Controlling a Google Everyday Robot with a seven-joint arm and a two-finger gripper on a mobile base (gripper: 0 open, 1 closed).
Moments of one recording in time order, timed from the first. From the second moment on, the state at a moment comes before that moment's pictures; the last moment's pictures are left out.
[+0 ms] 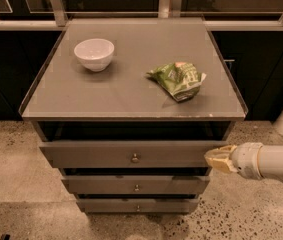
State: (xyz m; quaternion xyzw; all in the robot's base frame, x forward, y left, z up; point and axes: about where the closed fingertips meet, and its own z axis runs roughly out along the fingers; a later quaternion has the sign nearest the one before) arm 0.490 -0.235 0.669 -0.36 0.82 0.20 0.40
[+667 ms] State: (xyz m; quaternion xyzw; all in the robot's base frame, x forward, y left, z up) arm 0.490 -0.235 0.669 -0.36 0.82 0.20 0.40
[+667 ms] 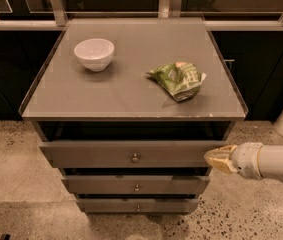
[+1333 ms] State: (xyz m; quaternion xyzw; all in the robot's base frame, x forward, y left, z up) arm 0.479 -0.246 0.679 -0.38 0.82 0.19 0.38
